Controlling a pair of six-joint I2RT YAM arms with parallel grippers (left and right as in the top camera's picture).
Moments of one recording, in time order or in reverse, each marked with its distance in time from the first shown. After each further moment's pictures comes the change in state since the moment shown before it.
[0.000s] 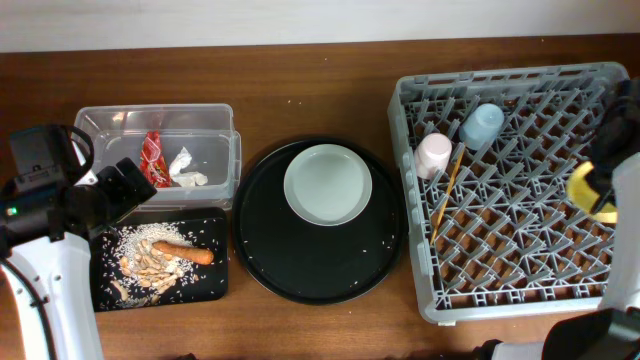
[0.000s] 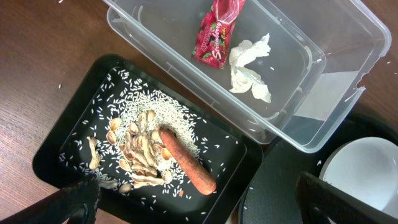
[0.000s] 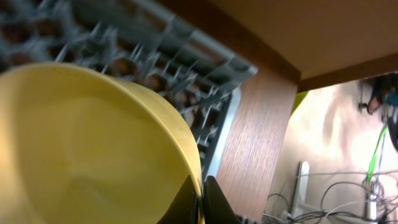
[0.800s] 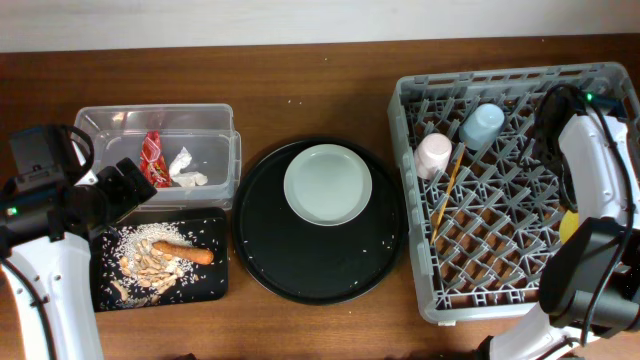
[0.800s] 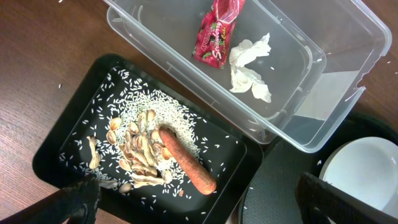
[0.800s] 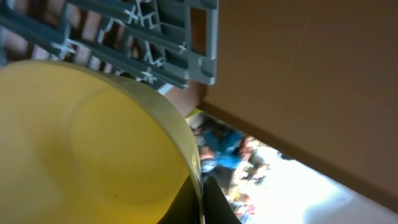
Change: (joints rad) left arm 0.000 0.000 0.000 0.000 0.000 0.000; right arm 0.151 0.280 0.001 -0.225 0.322 -0.496
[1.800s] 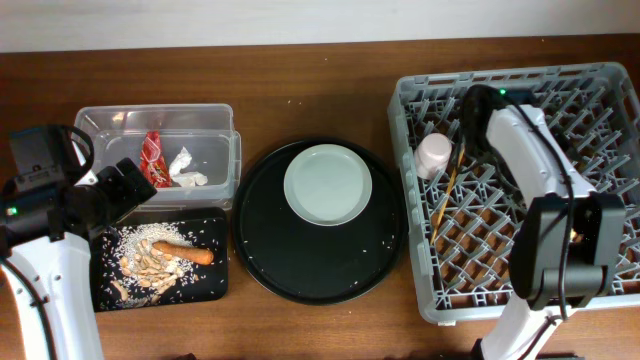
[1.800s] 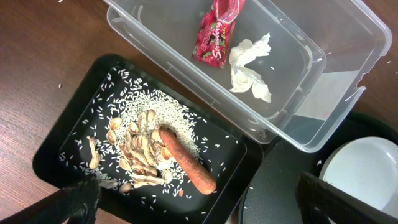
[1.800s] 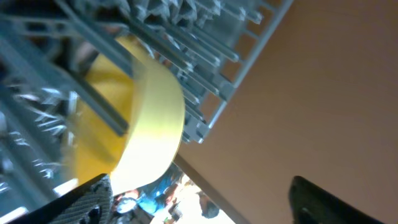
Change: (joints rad) left arm 0.000 0.000 0.000 0.000 0.000 0.000; right arm 0.268 0.109 0.000 0.105 0.026 -0.250
